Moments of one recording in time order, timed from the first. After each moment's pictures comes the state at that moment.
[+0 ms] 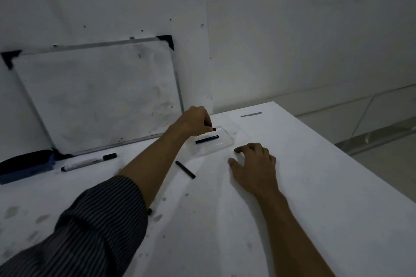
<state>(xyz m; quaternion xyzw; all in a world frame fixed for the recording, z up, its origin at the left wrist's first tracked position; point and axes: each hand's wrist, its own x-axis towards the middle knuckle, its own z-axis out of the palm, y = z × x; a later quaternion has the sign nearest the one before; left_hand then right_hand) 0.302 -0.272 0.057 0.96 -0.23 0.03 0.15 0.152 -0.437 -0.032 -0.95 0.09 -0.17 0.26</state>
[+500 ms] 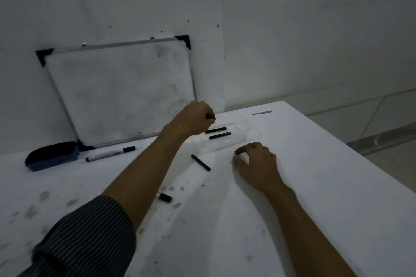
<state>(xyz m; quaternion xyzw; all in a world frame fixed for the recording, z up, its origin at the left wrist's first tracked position) 0.246 -0.227 0.090 0.95 -0.25 0.09 0.16 0.139 -0.416 -0.019 -0.95 0.03 -0.13 0.28</state>
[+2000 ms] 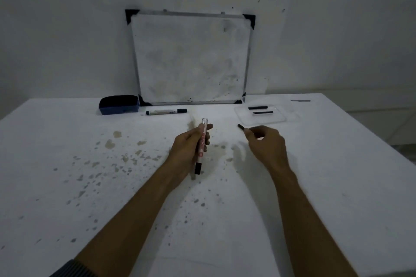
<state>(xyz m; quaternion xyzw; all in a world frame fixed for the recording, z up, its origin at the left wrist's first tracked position) 0.070 -0.080 -0.009 0.57 0.03 -0.03 0.82 0.076 -0.296 0.012 -0.89 0.08 -0.13 0.44</state>
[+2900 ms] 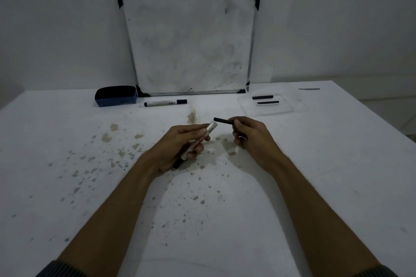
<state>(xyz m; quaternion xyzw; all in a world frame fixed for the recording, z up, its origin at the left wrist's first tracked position) 0.071 -0.047 0.000 0.61 -0.05 -0.16 0.78 0.102 -0.276 -0.007 -0.67 -0.04 0.07 0.73</state>
